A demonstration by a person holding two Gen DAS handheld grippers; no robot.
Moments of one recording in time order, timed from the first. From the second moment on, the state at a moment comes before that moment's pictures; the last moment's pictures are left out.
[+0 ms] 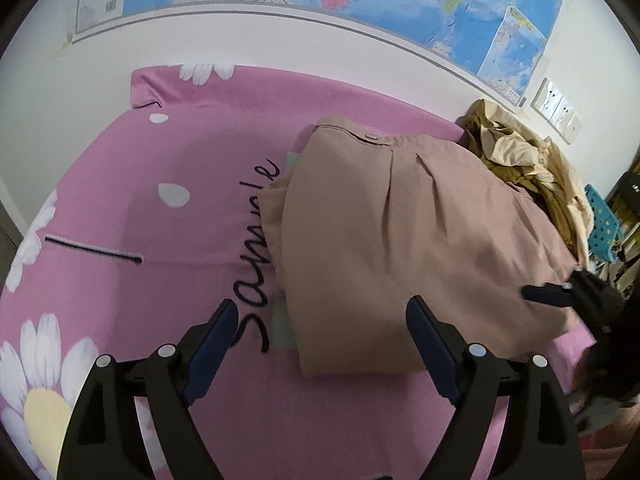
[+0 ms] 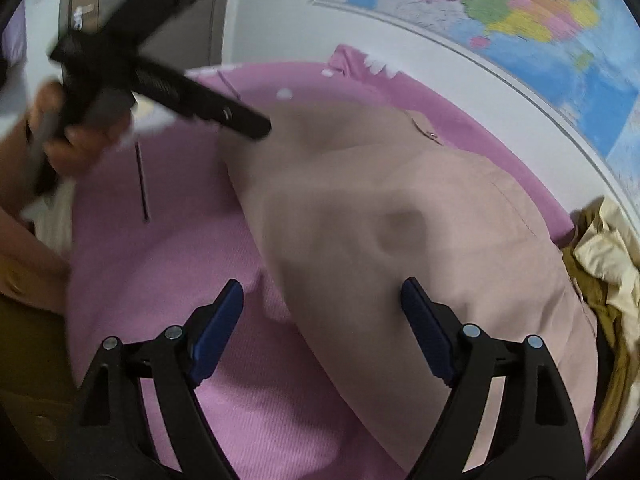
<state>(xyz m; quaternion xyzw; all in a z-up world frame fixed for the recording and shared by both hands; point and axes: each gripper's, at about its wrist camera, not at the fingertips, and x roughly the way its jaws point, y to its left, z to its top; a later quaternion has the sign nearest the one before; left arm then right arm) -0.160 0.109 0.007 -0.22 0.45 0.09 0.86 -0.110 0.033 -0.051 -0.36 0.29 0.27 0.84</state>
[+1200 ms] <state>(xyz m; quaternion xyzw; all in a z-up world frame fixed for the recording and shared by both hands) -0.085 0.104 -0.033 -0.45 0.40 -0.04 0.80 -0.074 -0.012 -0.024 -0.14 0.33 0.30 0.89</state>
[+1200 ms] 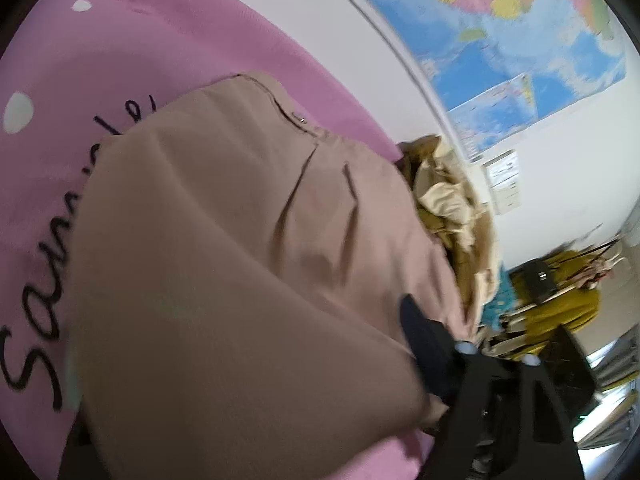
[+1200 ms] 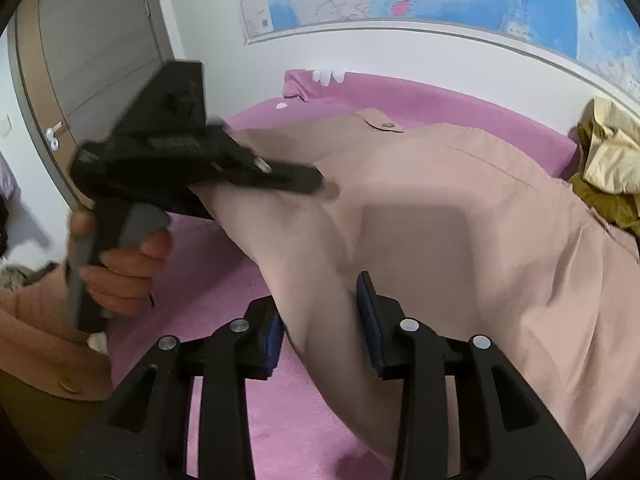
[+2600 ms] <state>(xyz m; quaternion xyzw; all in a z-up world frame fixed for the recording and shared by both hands) -0.082 0.098 -0.033 -0.36 0.41 -0.02 0.84 -0.095 -0.228 -0.040 0.32 0.24 0.09 0.91</state>
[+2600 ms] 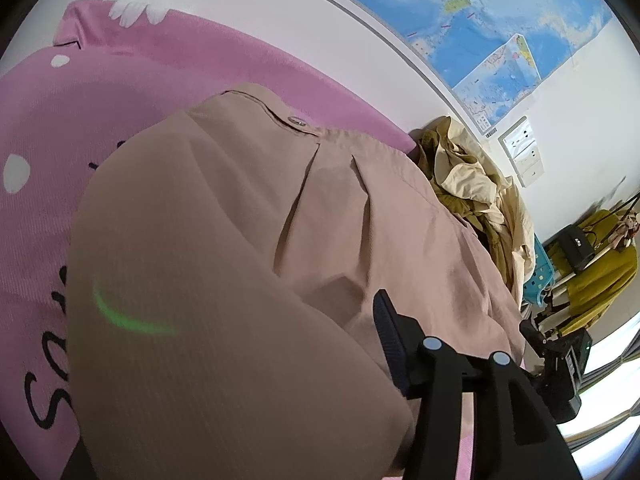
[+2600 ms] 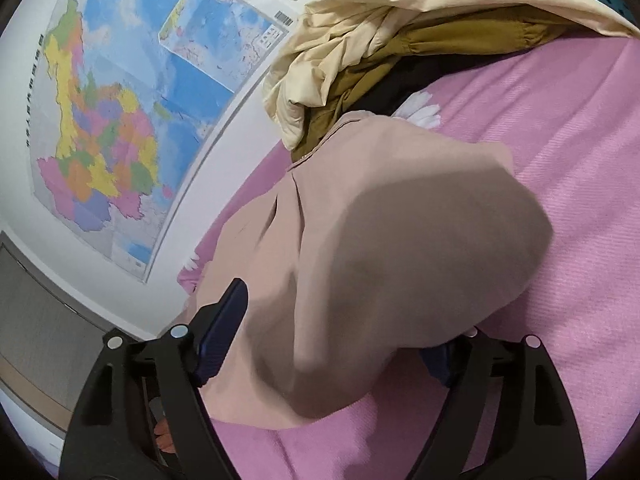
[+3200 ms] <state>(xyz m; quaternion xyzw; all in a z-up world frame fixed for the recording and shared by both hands) -0.071 0.102 -0.034 -0.35 0.43 -0.01 0.83 -0.068 -0.229 -0.047 0.35 0.25 0.12 0.89</state>
